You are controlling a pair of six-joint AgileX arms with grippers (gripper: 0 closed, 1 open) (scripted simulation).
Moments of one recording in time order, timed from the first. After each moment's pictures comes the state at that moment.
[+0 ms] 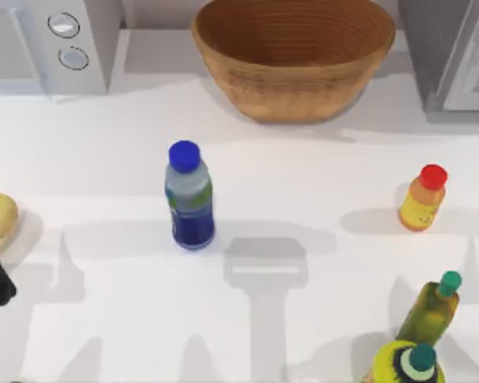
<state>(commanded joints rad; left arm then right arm) 0.00 0.00 0.00 0.00 0.00 0.00 0.00 0.00 0.00 0.00 0.00 0.00</state>
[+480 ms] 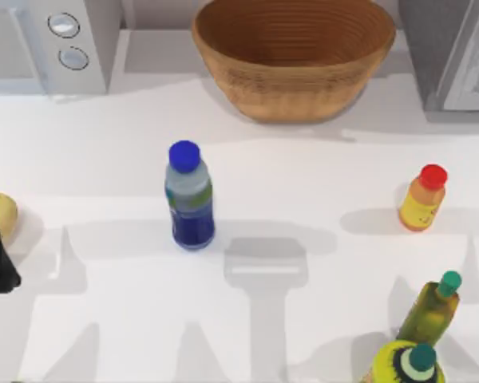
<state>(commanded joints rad) 0.01 0.21 0.01 0.17 0.02 0.00 0.00 0.00 0.00 0.00 0.00 0.00</state>
